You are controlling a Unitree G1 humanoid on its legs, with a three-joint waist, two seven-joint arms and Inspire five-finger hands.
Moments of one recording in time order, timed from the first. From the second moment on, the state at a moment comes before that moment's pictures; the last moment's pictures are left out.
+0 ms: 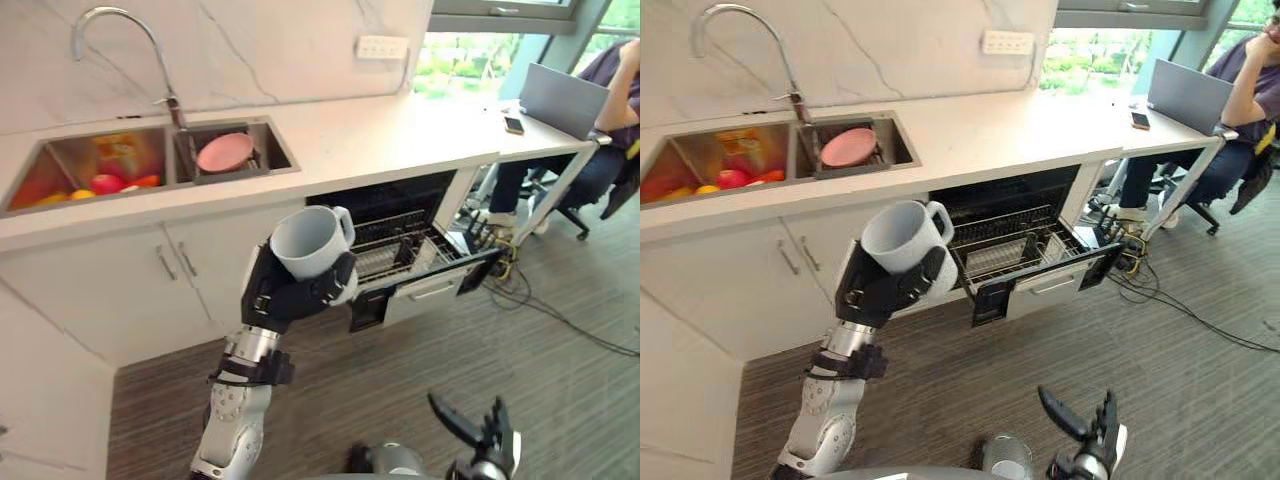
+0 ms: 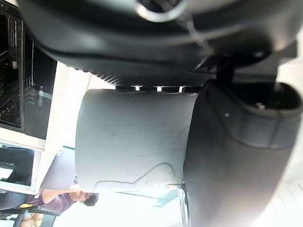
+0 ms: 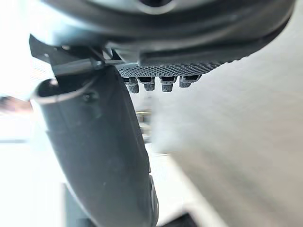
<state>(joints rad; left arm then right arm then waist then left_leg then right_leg) 0.13 0.14 -0.28 -0.15 -0.48 -0.46 -0.16 0.40 0.06 -0.21 0.38 0.25 -0.36 -0.27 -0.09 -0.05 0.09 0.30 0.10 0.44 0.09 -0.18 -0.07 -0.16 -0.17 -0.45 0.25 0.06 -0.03</state>
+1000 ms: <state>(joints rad) 0.40 0.06 -0.29 -0.23 -0.39 -0.48 -0.05 0.45 0.02 -0.05 -0.46 0.49 -0.33 0.10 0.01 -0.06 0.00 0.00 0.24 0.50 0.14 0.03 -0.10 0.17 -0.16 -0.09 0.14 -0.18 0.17</state>
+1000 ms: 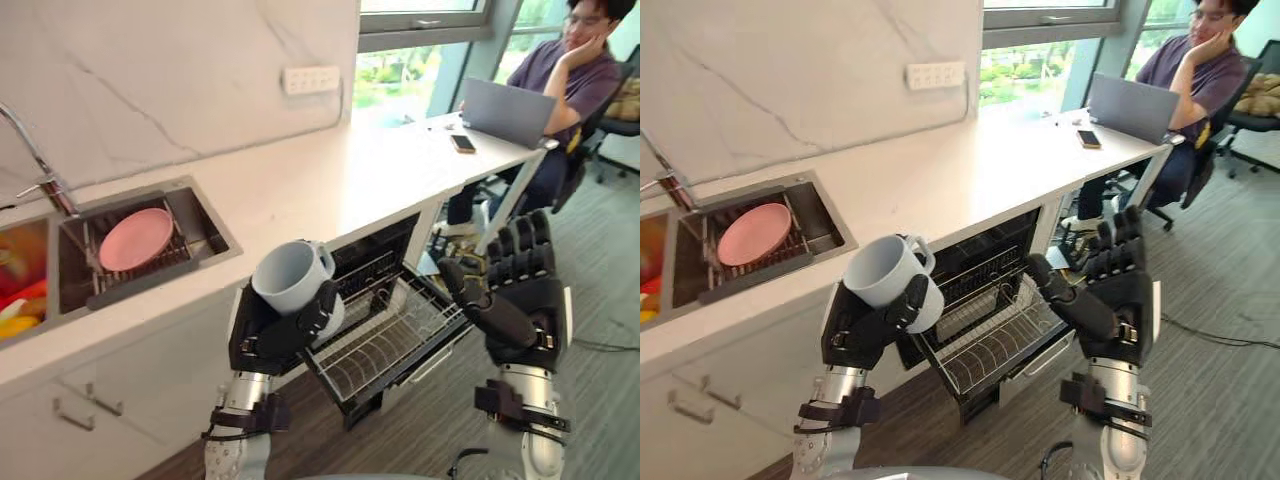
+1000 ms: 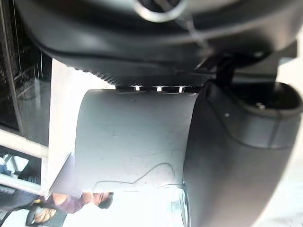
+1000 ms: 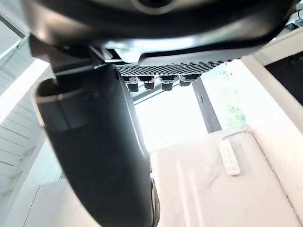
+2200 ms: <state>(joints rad) 0.08 0.10 -0.34 -0.10 0.59 -0.36 0.54 0.20 -0.15 0.15 -0.32 0.44 -0.11 0.34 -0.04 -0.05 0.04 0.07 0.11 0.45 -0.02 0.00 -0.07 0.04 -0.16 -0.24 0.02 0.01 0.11</state>
